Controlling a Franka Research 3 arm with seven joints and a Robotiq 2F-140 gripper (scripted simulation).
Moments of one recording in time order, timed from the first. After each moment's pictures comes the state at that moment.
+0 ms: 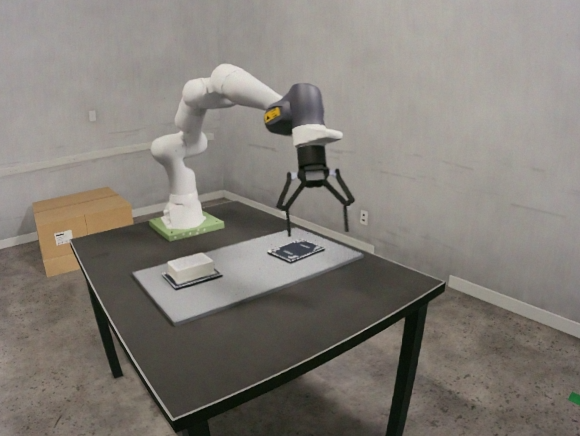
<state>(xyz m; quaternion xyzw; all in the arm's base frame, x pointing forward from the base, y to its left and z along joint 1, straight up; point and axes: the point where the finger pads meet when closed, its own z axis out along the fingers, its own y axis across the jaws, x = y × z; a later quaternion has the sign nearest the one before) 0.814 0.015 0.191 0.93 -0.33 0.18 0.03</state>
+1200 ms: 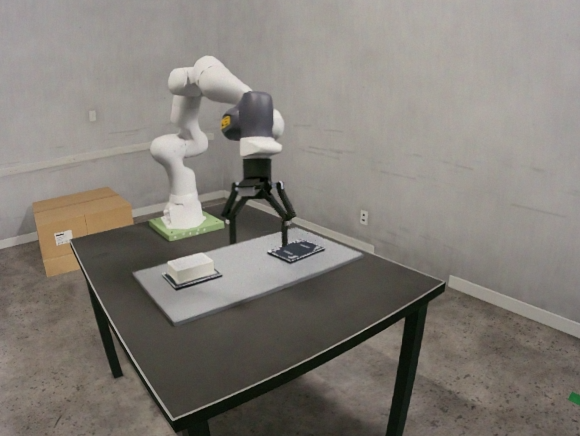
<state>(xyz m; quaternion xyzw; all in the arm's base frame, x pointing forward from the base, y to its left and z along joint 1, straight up) 0.710 -0.100 0.161 0.87 -0.47 0.12 0.03</state>
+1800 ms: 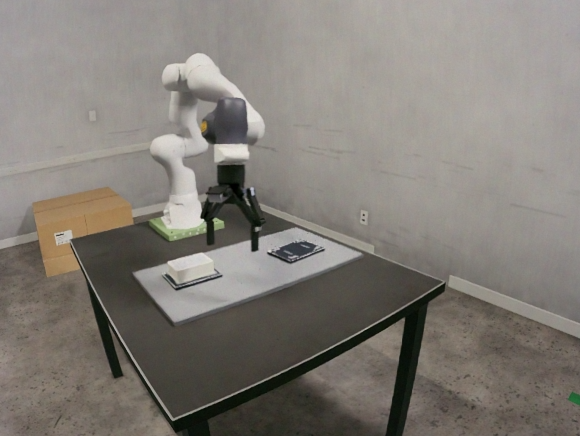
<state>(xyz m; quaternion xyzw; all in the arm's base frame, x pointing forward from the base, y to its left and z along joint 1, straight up) 0.645 -0.143 0.144 0.83 -0.54 0.08 0.02</state>
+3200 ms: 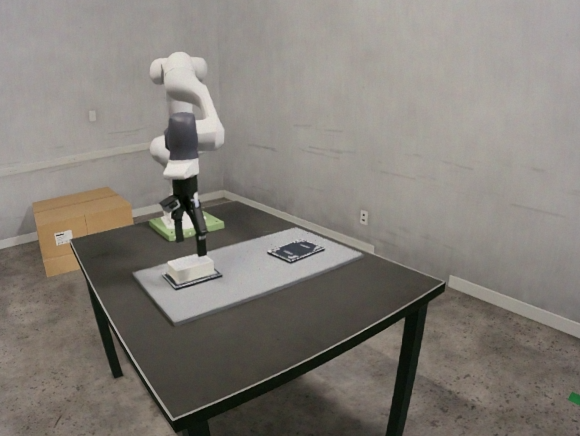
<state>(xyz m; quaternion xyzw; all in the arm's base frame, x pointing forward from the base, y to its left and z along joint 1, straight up) 0.478 -0.194 0.100 0.72 -0.69 0.01 0.00</state>
